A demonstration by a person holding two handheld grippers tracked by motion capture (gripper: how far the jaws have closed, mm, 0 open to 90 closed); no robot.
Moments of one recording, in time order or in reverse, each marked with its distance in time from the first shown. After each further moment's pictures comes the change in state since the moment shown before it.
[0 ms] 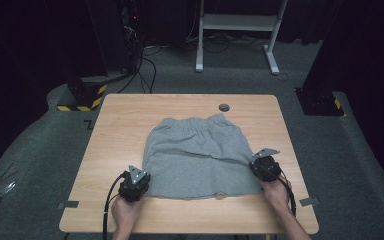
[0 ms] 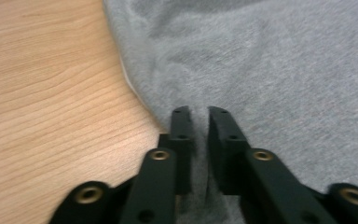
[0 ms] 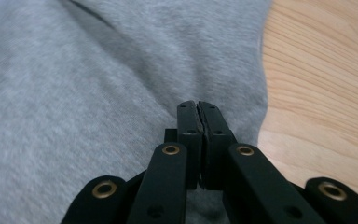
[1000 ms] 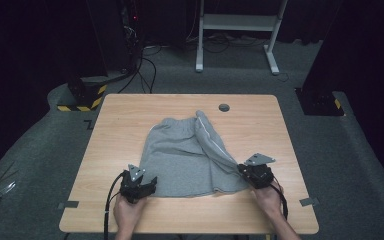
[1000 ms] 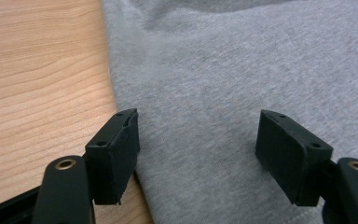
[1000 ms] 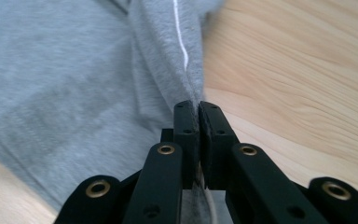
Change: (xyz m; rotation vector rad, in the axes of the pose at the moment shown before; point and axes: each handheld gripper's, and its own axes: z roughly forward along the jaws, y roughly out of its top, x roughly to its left) left arm 0.000 -0.001 0.007 -0.014 -0.010 -0.088; right arm 0.039 0.005 -0.026 -0.154 0.065 -0.058
